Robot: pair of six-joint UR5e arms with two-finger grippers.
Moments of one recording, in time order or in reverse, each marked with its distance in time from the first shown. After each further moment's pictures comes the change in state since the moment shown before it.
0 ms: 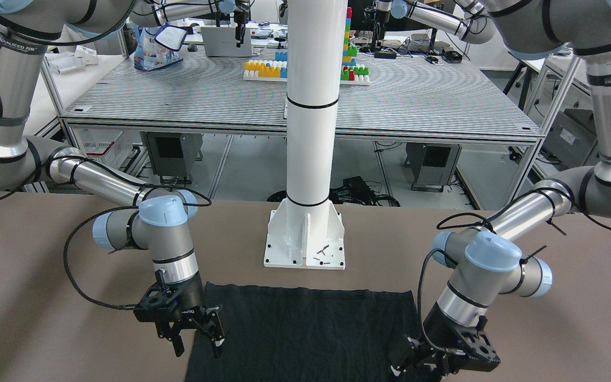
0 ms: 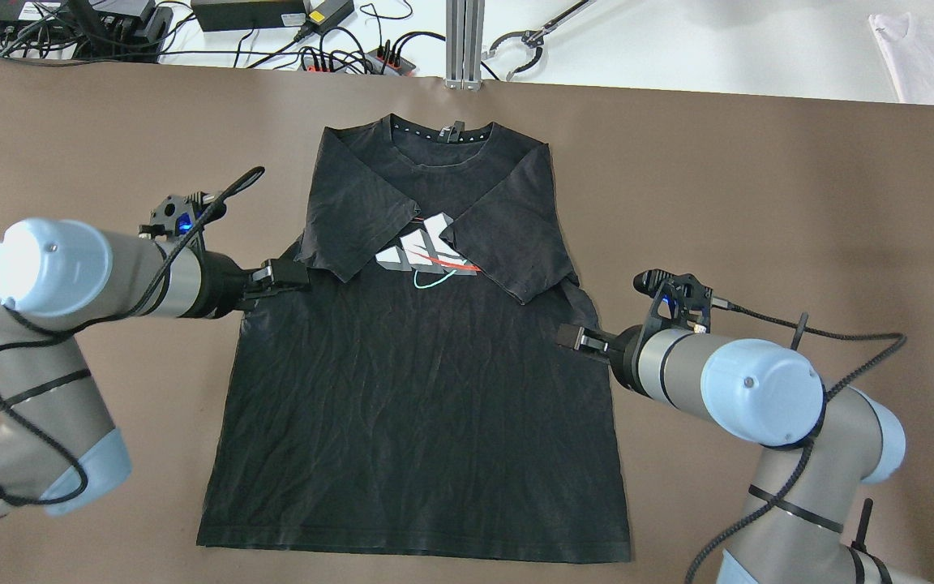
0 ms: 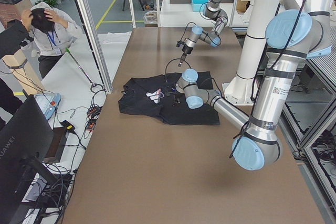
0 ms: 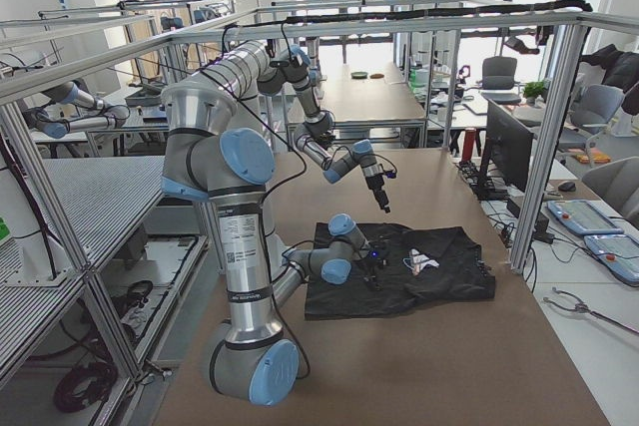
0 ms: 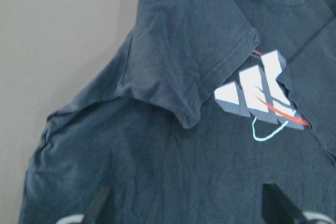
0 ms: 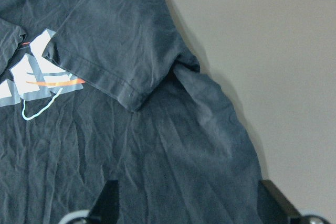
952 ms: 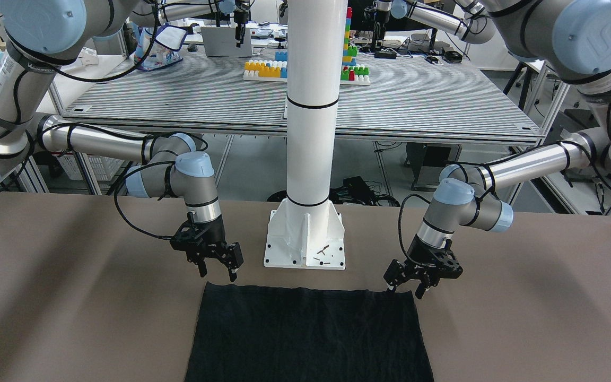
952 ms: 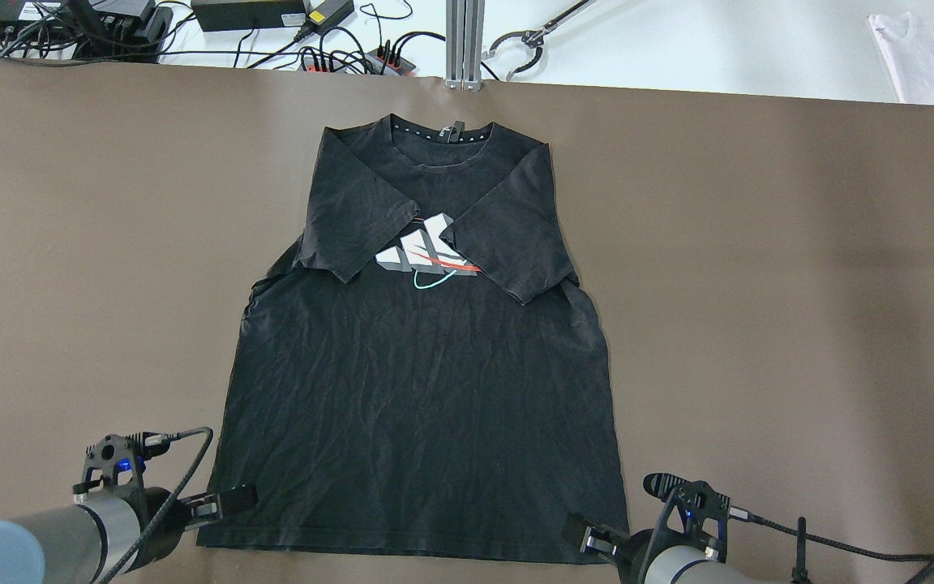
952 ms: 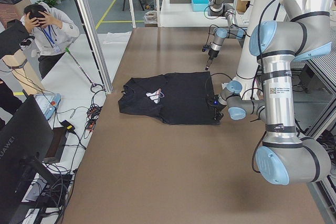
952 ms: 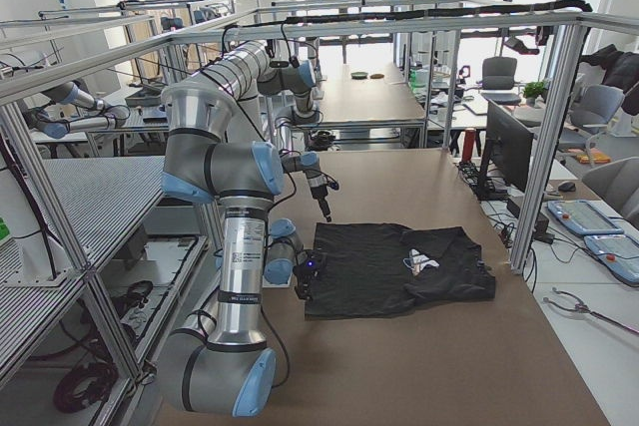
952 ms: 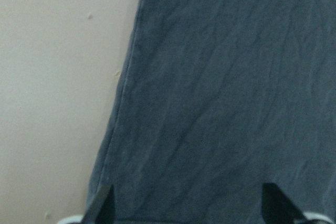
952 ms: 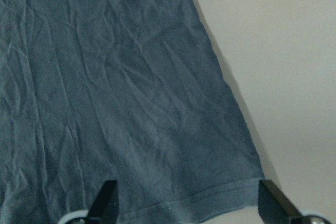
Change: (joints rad) left arm 0.512 0.399 -0.288 -0.005 0.404 -0.252; right arm -0.430 -0.221 0.248 -0.177 -0.228 0.338
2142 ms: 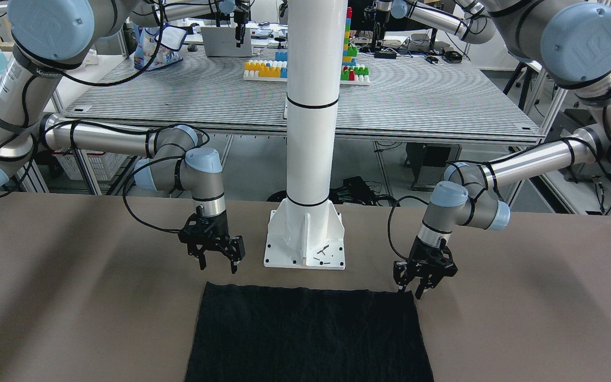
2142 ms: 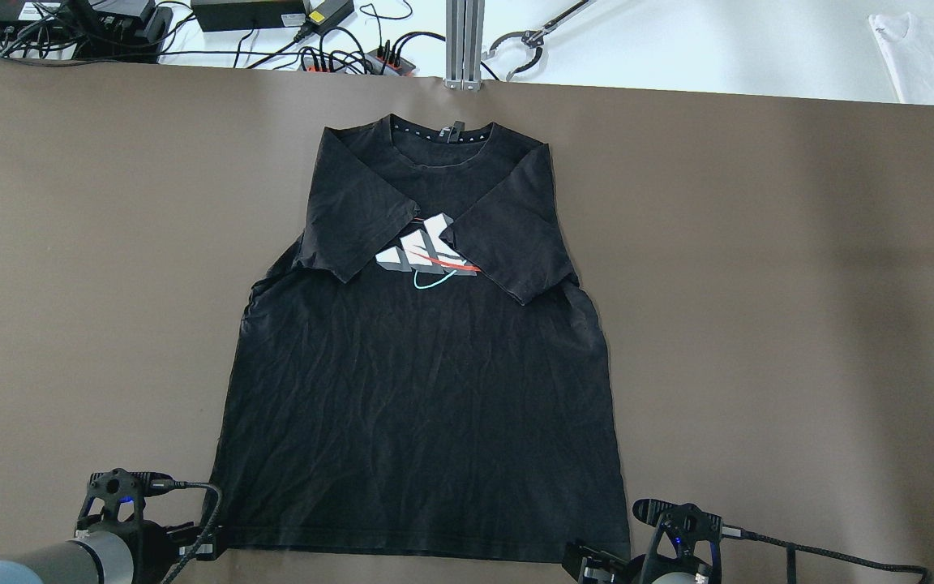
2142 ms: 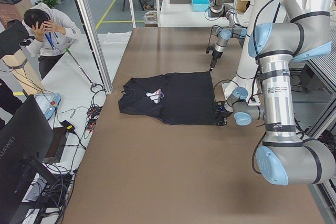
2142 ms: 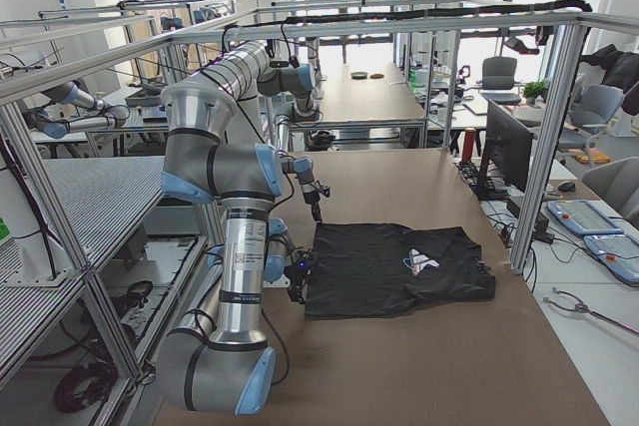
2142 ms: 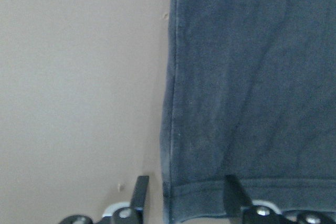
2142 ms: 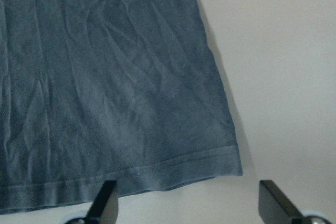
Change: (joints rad) left arm 0.092 0.049 0.035 0.005 0.064 0.147; right arm -0.065 0.002 0.019 -0.093 -0.039 -0.056
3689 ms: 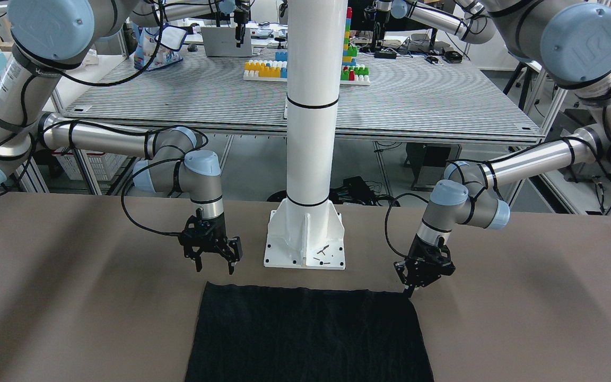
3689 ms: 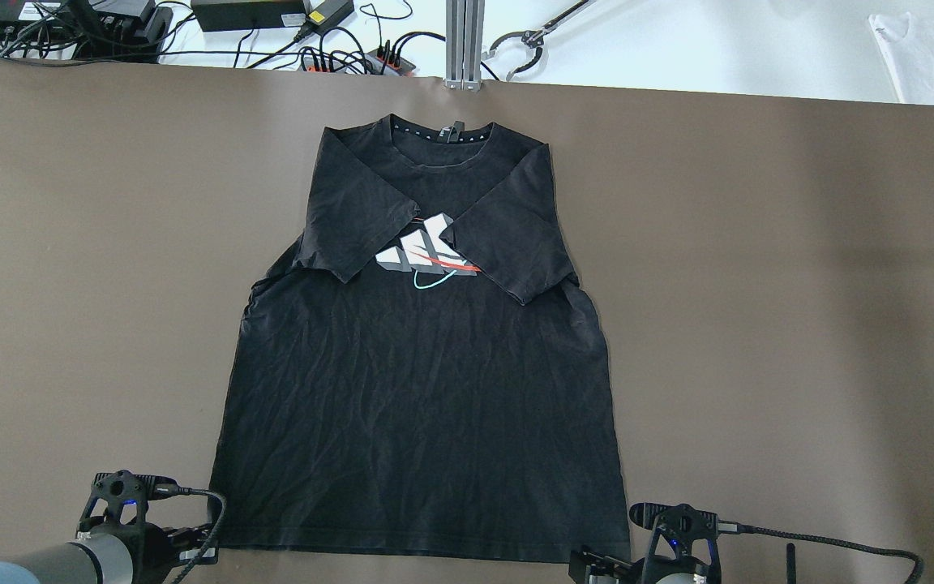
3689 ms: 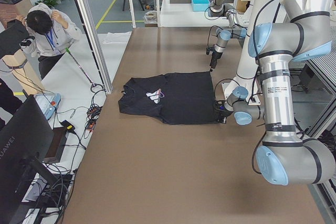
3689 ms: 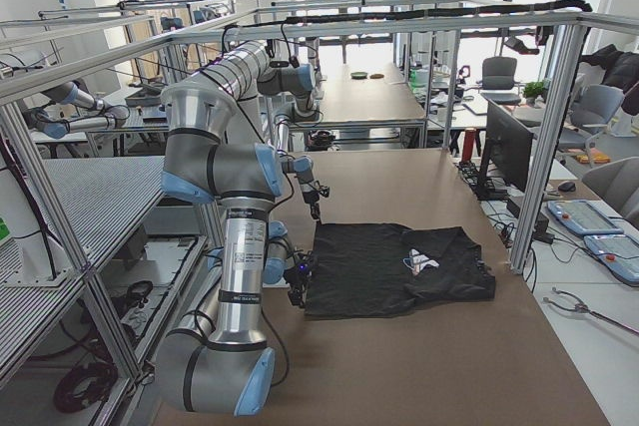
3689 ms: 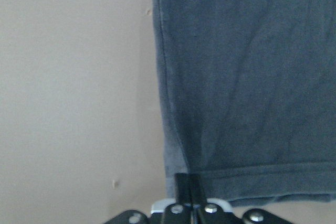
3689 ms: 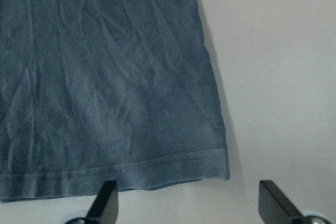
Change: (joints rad) left arm 0.003 0.001 -0.008 0.000 -0.007 0.060; right arm -0.001 -0.012 -0.013 0.000 0.007 -0.092
